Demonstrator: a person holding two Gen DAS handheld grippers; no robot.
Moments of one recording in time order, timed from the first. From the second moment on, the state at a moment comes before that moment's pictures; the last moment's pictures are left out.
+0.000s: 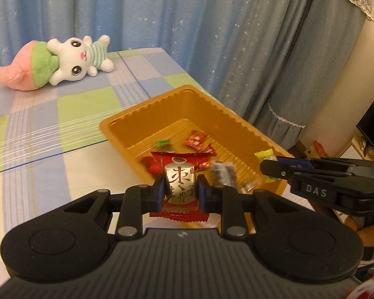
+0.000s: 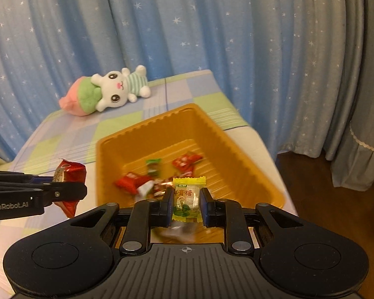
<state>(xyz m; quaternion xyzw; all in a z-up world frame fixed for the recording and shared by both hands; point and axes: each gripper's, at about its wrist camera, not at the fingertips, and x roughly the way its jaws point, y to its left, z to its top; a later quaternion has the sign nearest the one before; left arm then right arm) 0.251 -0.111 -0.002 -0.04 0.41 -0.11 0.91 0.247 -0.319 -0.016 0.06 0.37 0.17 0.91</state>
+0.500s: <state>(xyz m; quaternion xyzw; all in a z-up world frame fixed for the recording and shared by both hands) 0.275 -0.149 -0.013 -0.05 0.42 -0.08 0.90 0.302 -0.337 -0.031 0.04 0.36 0.22 0.91</state>
